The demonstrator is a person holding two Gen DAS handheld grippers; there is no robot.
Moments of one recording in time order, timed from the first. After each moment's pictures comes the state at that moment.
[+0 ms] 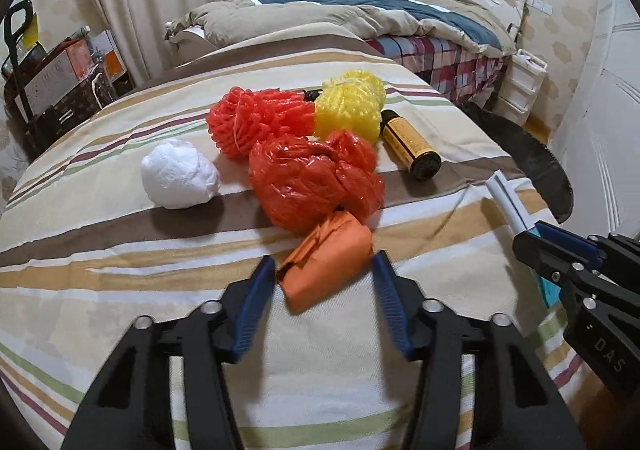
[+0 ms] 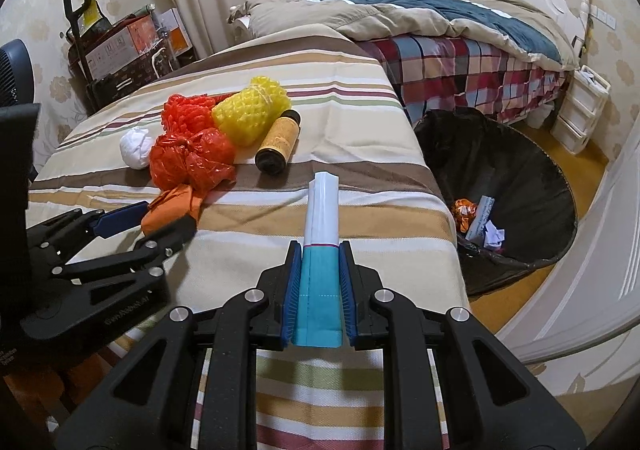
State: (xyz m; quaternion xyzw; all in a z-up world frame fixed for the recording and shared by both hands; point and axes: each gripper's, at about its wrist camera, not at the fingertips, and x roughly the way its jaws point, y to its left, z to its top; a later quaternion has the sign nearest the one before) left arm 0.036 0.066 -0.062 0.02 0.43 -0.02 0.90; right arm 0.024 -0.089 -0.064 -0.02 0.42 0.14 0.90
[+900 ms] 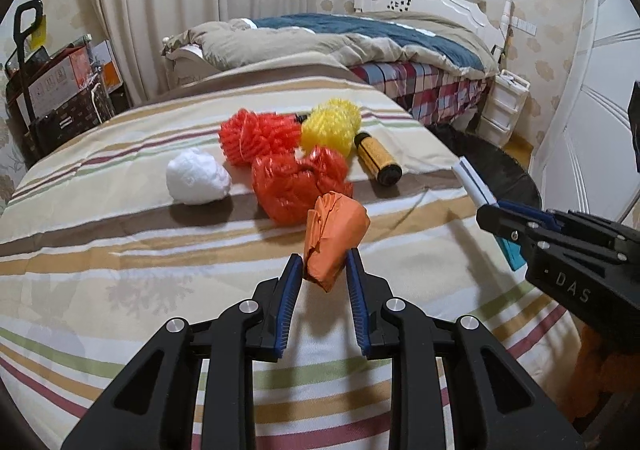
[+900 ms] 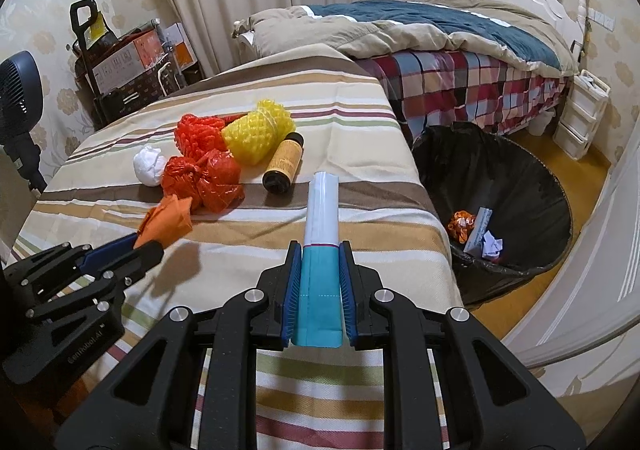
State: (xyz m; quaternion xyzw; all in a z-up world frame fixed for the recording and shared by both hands) left arm 0.001 0.066 -0.036 0.00 0.38 -0.04 0.92; right arm 0.015 -0.093 -0.046 -0.01 0.39 0.14 0.91
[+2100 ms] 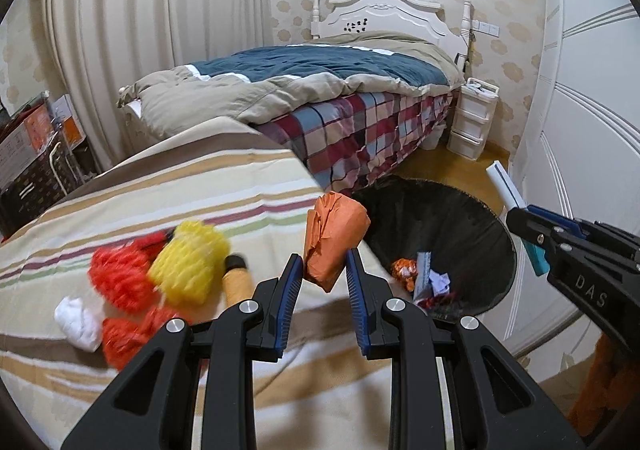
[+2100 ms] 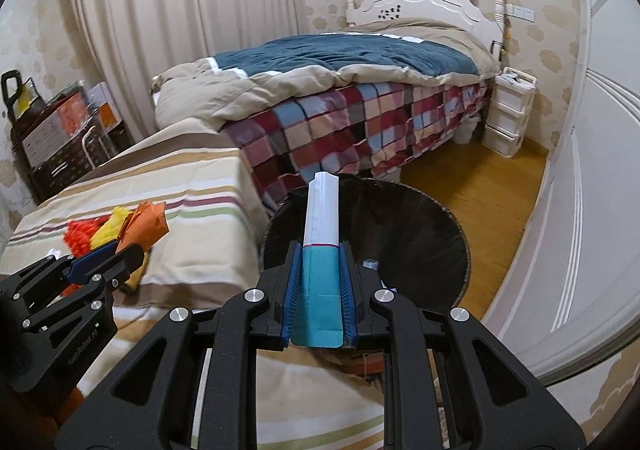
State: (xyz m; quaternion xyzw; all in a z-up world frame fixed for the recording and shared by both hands) left arm 0.094 -0.046 -0.015 0.04 0.33 -0.10 0.94; right arm 0.073 -0.212 -0.017 0.03 0.34 0.01 0.94
